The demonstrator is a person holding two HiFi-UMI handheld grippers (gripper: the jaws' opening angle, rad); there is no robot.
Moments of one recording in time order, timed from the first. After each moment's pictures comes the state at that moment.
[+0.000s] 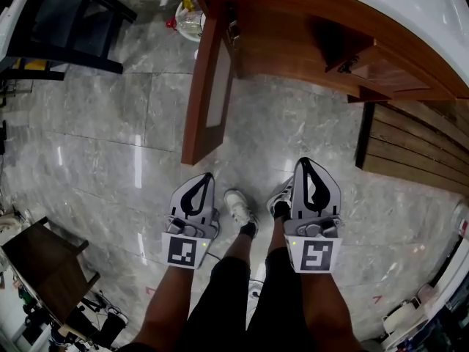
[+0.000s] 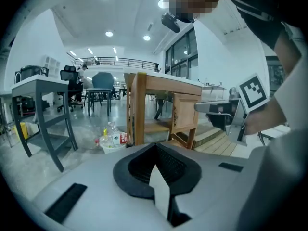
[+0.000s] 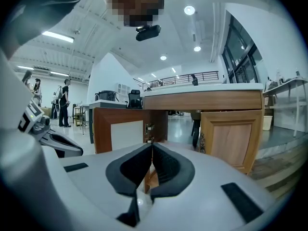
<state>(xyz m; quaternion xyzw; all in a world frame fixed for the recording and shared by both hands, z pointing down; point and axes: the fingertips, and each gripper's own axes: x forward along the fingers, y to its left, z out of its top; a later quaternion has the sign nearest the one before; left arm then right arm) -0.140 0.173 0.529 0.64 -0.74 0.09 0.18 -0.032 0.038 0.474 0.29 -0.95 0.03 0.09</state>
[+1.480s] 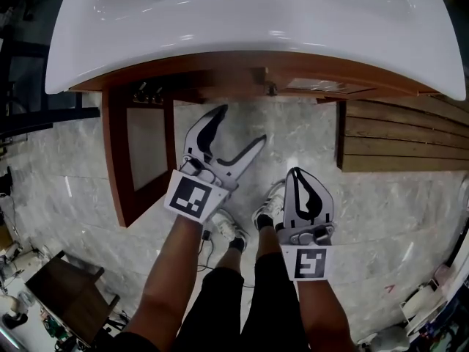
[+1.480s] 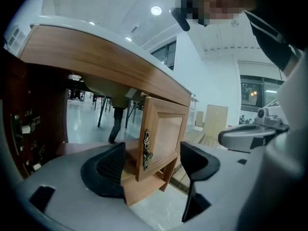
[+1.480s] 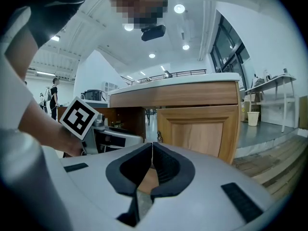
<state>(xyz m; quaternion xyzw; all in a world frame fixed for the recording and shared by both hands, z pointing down) -0.054 -0.124 0.505 0.79 -0.59 0.04 0.15 0.050 -0.086 0.477 0.35 -0.93 0.06 0.09</state>
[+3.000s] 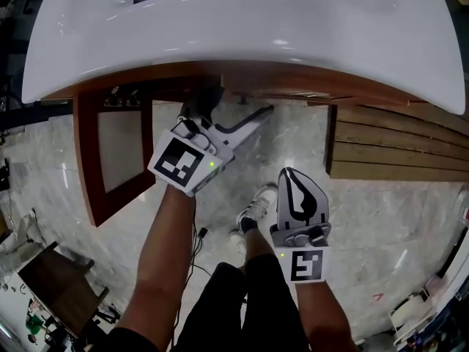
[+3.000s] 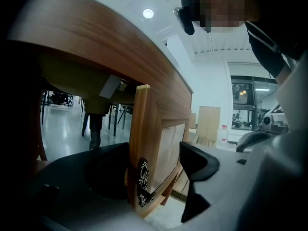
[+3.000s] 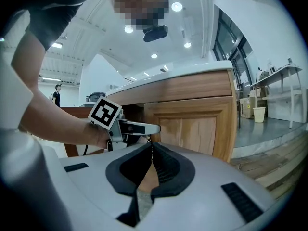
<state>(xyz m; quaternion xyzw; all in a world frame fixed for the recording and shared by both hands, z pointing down) -0.017 -0.217 0.493 0.83 -0.55 0.04 0.10 0.087 -0.124 0.493 0.31 -0.94 0.07 0.09</state>
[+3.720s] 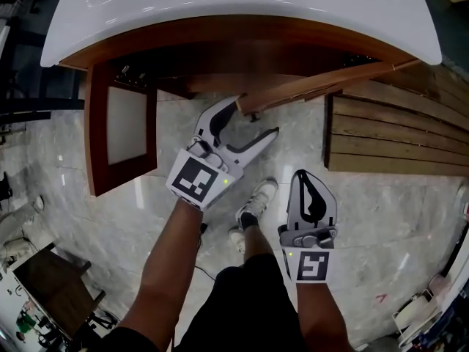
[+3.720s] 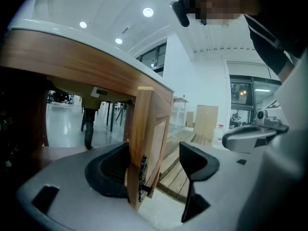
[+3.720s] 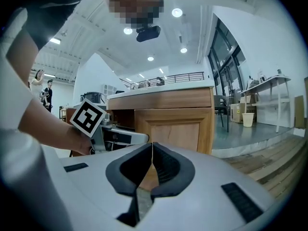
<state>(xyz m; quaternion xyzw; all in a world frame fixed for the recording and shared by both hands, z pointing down) 0.045 -0.142 0.496 0.83 -0.55 0.04 0.11 0.145 -0.082 0.476 0.36 -0.93 0.05 0.08</state>
